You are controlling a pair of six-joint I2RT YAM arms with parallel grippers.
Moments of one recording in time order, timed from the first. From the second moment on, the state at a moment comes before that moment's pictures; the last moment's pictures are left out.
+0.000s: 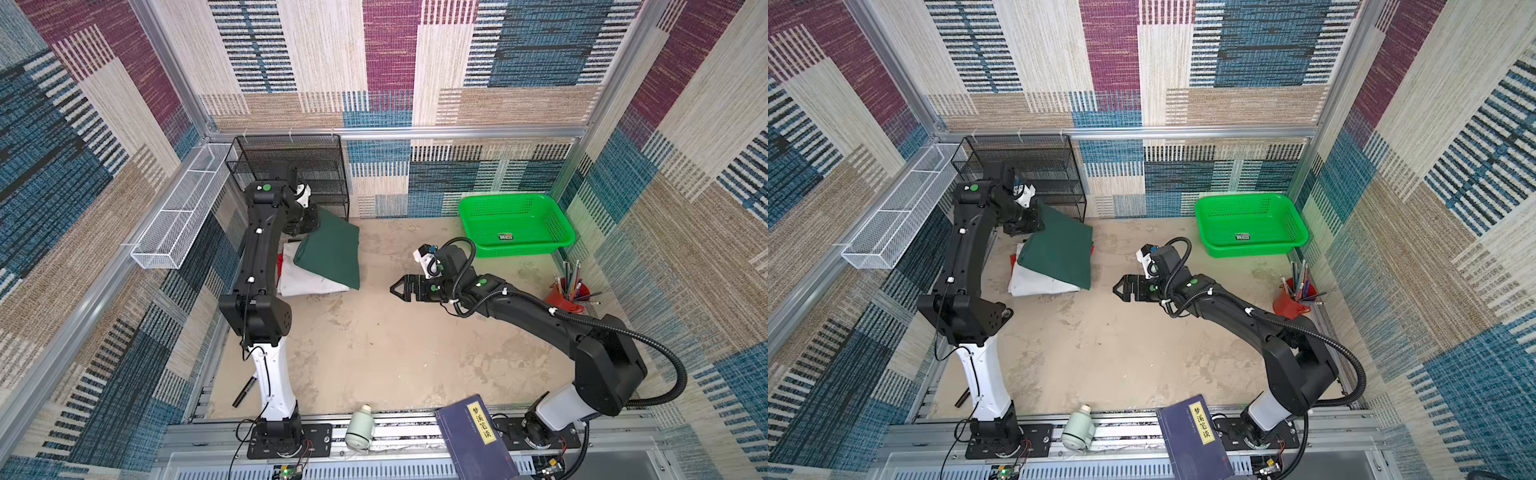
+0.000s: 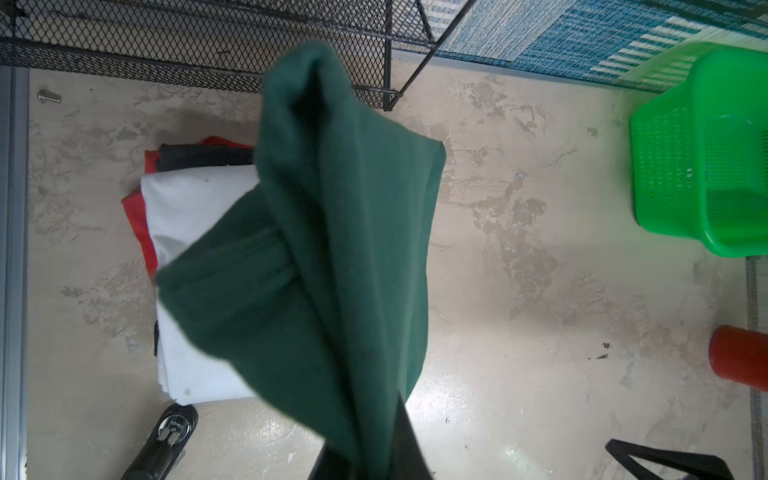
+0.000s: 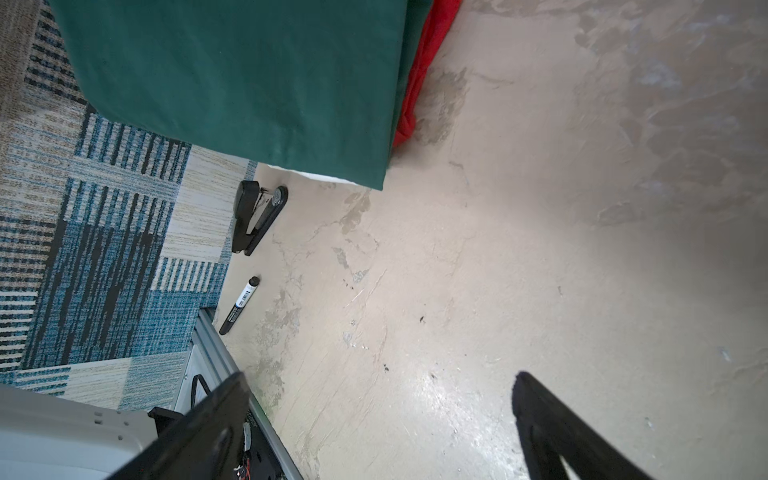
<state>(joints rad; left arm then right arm) -0.02 2.10 2.45 -1.40 0.21 -0.14 0.64 1.57 1.13 -0.24 -0.39 0.60</state>
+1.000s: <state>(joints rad) 0.14 2.21 2.41 -1.37 0.23 -0.05 0.64 1.77 1.30 -0.25 -0.45 0.58</state>
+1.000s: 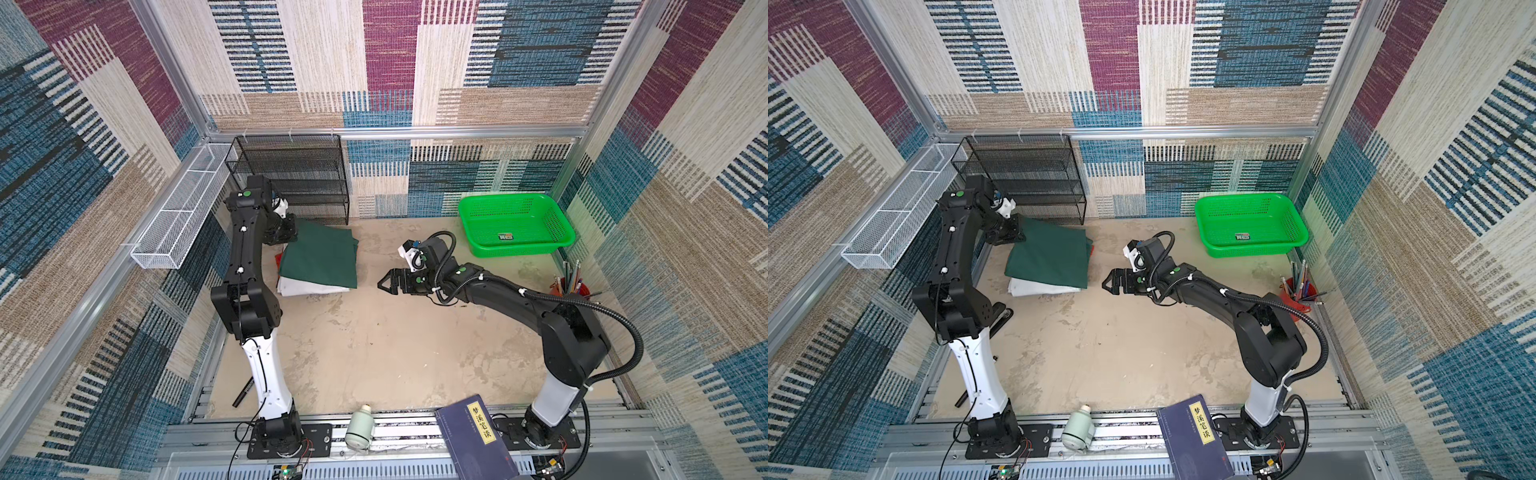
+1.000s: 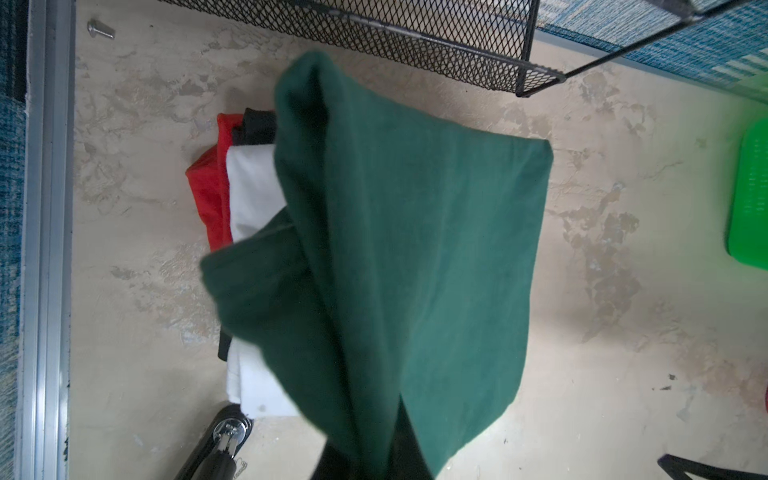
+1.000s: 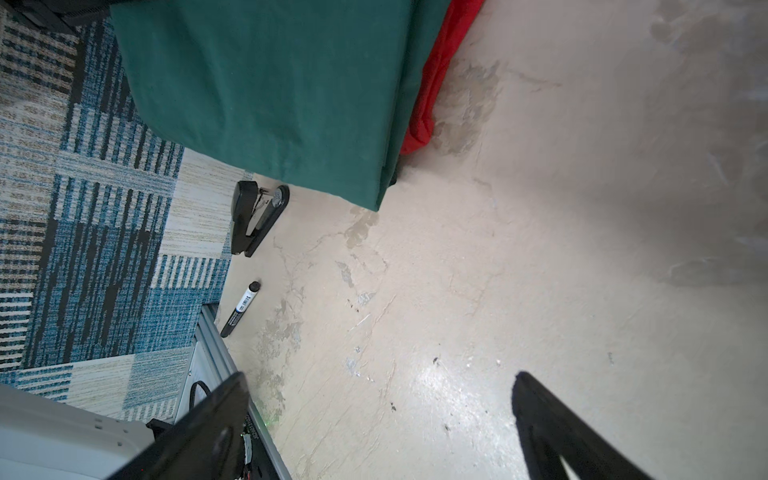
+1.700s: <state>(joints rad) 0.23 2.25 2.29 -1.29 0.28 -0.03 0.64 1.91 1.41 -0.26 -0.48 0.58</state>
